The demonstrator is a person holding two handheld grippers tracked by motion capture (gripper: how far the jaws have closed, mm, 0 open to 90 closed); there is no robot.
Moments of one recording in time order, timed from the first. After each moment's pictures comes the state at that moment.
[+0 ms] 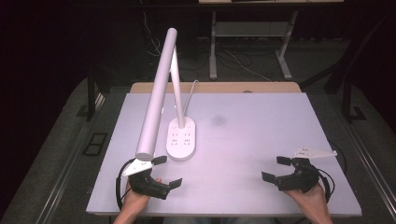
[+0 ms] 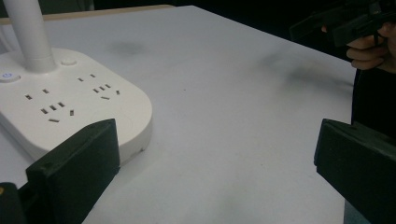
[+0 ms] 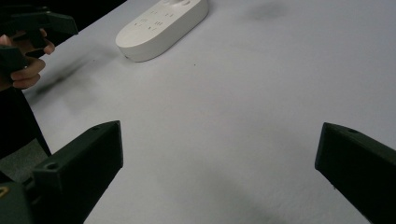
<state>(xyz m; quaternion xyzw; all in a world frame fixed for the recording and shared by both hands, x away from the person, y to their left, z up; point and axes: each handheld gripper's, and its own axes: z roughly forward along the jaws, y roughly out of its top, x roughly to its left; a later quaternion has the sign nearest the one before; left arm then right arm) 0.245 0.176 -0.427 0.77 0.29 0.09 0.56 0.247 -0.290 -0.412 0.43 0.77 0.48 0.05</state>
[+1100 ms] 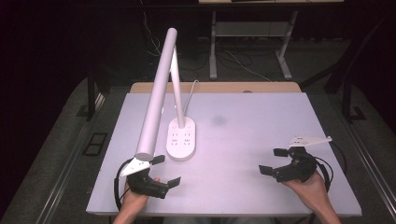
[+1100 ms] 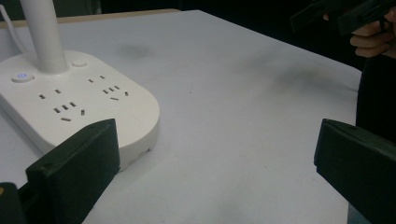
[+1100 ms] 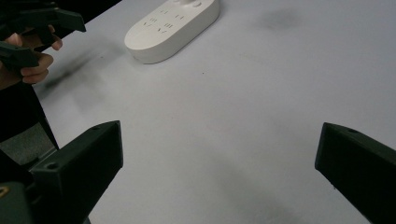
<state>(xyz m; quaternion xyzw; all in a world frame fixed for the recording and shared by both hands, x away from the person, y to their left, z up) 0.245 0.179 -0.426 0.76 0.30 0.10 0.56 0.267 -0.280 -0.385 0.40 0.79 0.46 0.04</state>
